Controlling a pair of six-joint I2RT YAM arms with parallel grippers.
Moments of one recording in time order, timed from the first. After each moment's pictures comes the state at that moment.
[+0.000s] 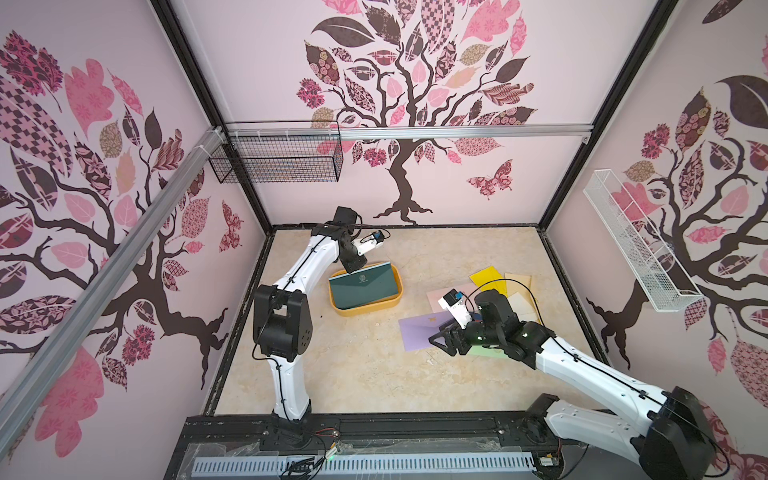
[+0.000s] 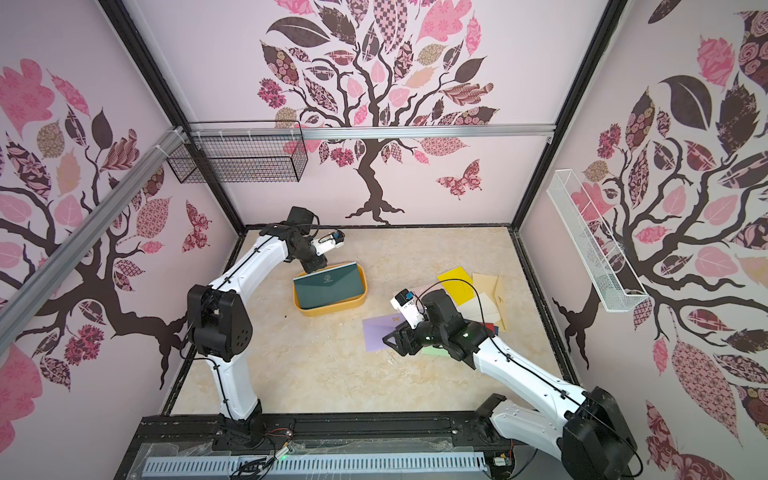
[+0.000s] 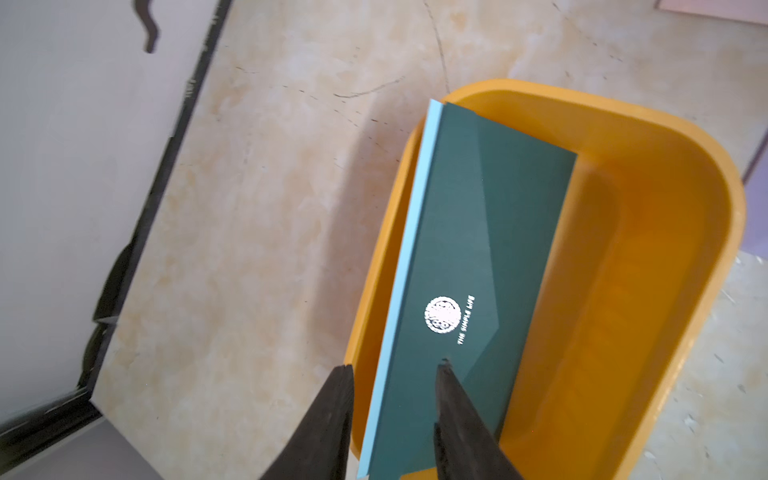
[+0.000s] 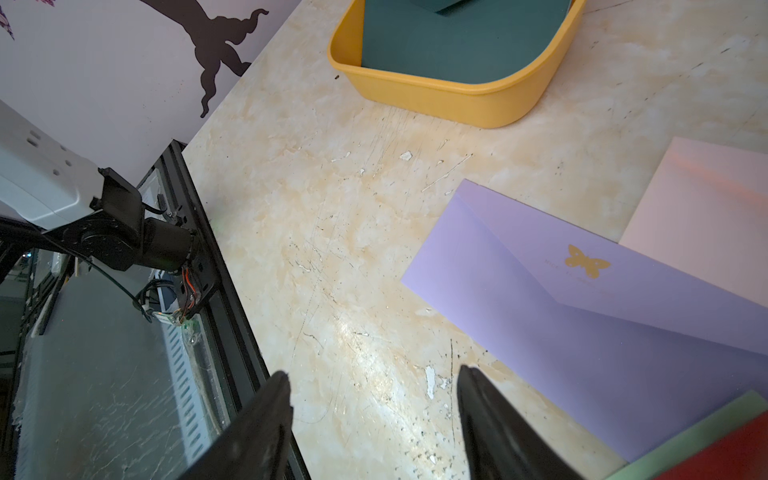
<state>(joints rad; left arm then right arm) -0.25 1.92 1.73 -0.84 0.06 0.79 0.64 1.06 0.67 -0.31 -0.48 0.19</state>
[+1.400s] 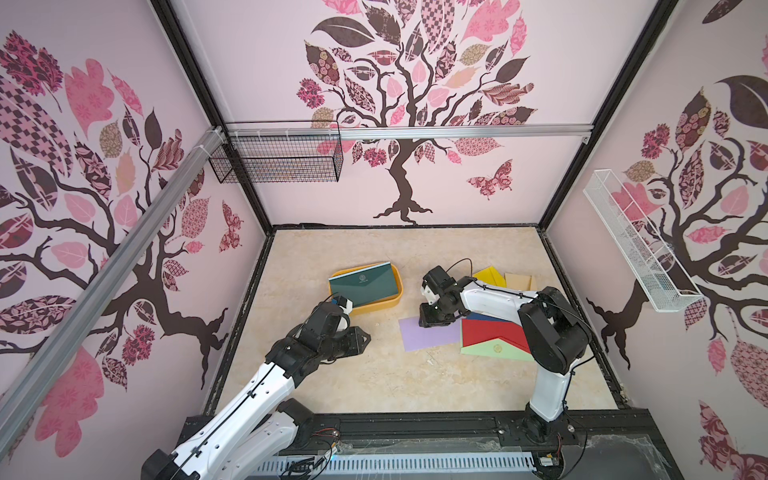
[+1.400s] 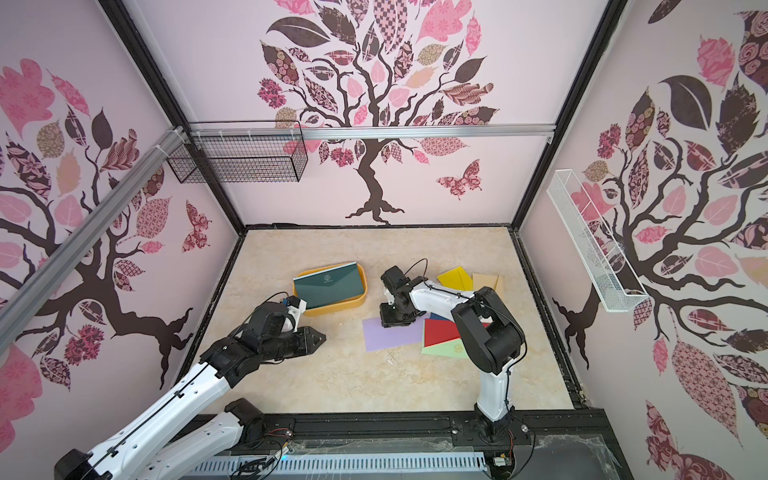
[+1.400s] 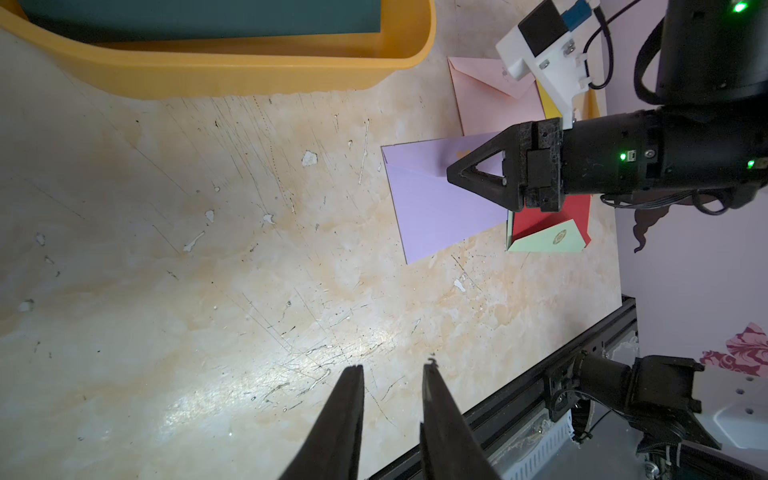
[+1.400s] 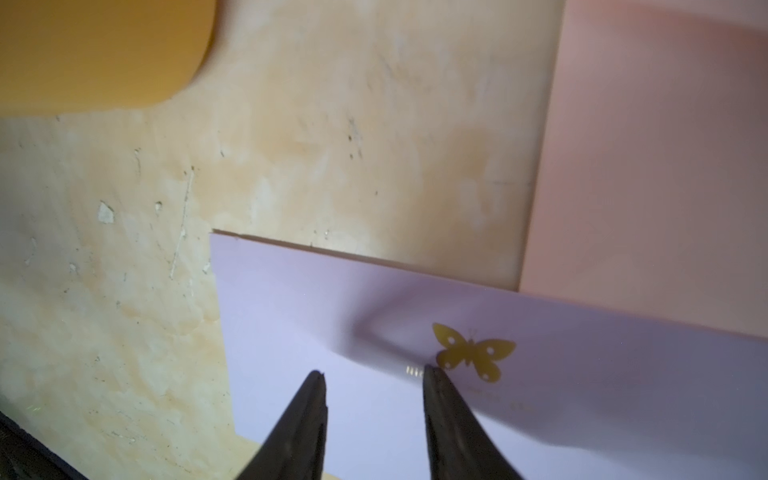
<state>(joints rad) -0.55 0.85 0.65 -0.64 0.24 -0.66 0.63 1.87 1.19 -0.59 -0.22 0.45</state>
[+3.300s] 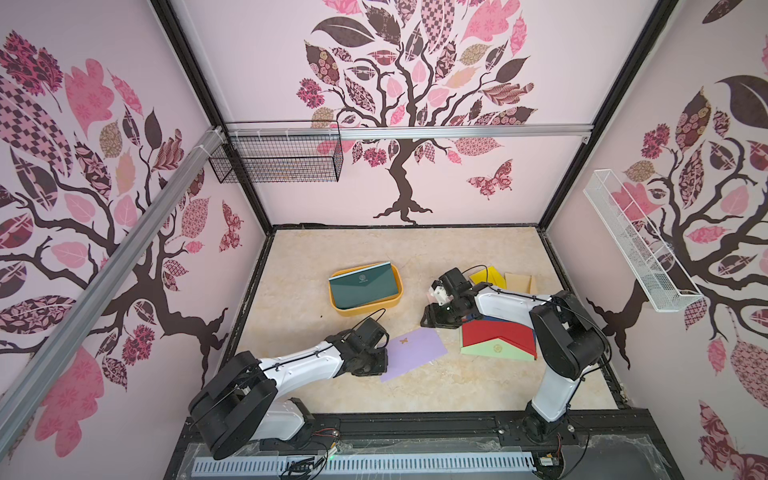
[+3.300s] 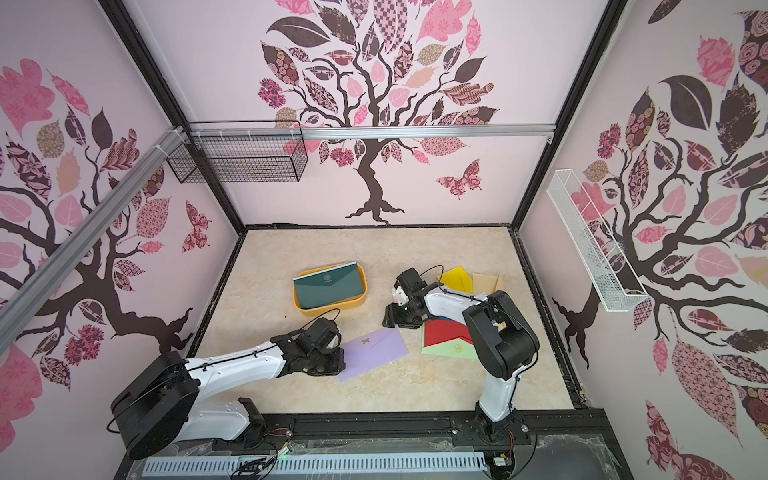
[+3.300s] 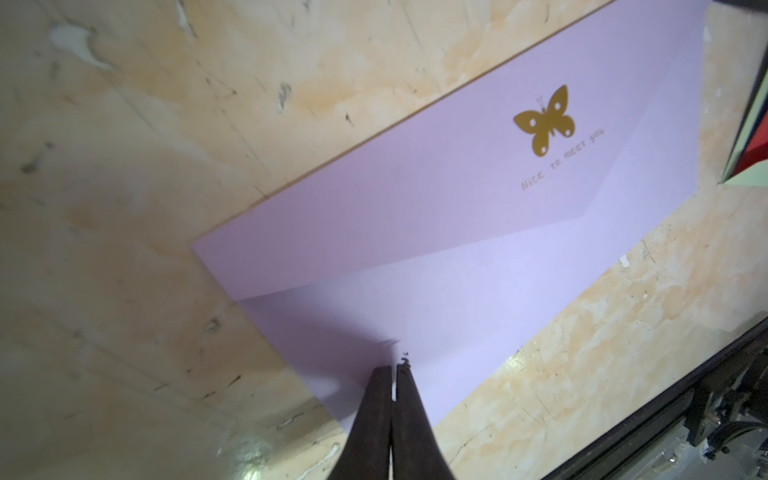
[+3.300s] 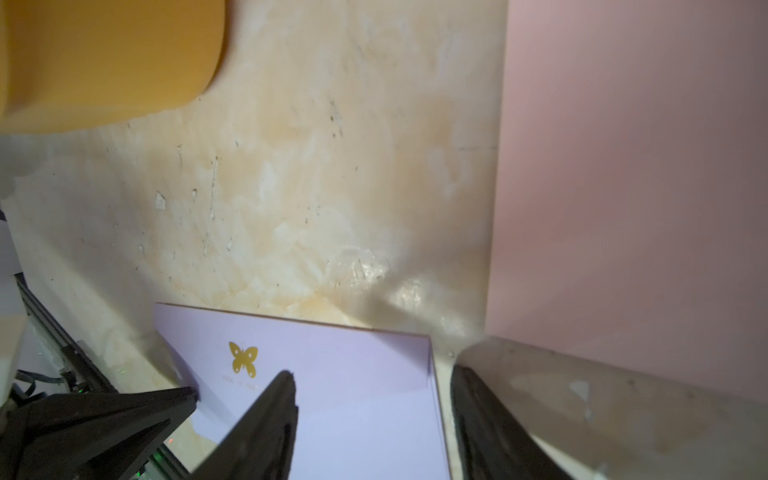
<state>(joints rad) -0.79 1.34 0.54 -0.36 0.17 -0.78 0.53 1.79 1.05 -0.44 -0.41 0.46</state>
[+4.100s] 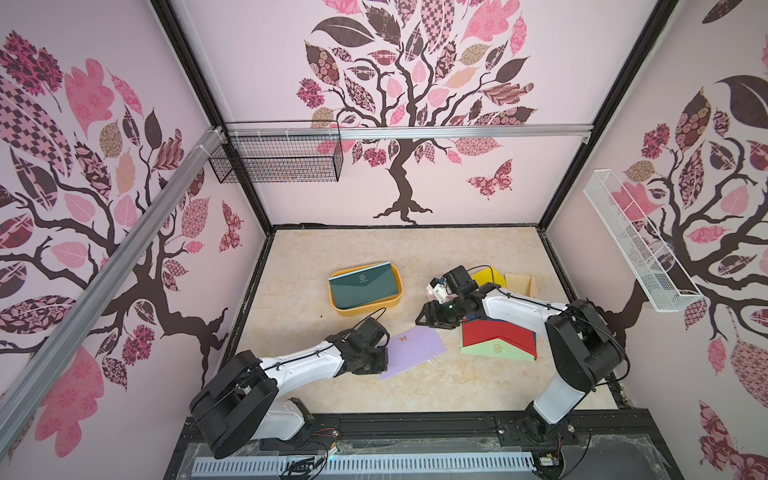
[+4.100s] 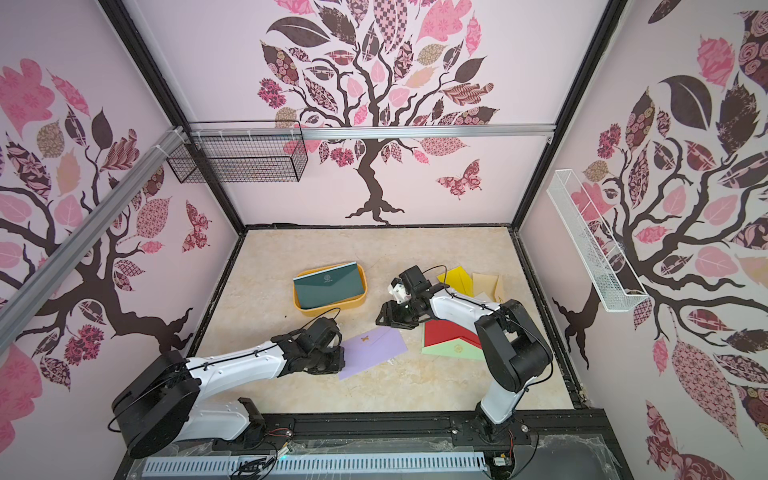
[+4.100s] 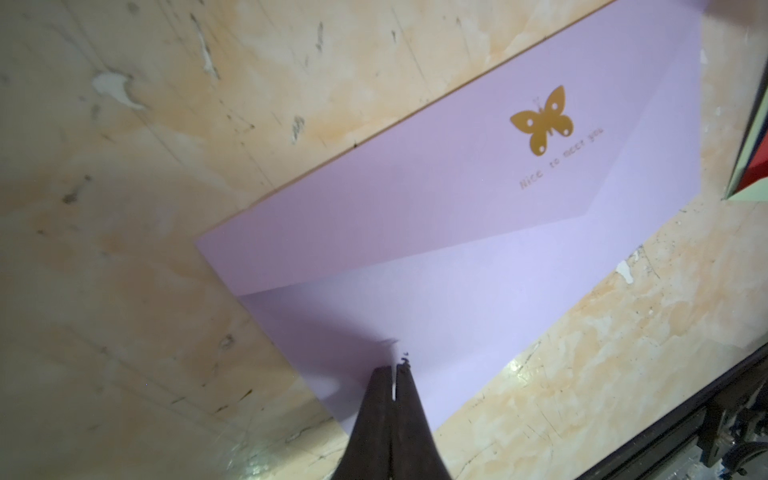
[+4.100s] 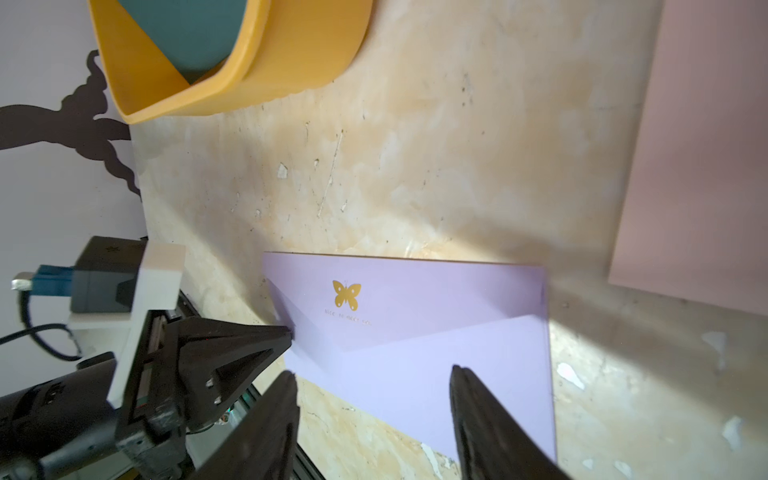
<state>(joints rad) -0.79 1.35 0.55 -0.34 0.14 -0.77 0.53 1.69 1.02 -0.43 -0.53 0.51</state>
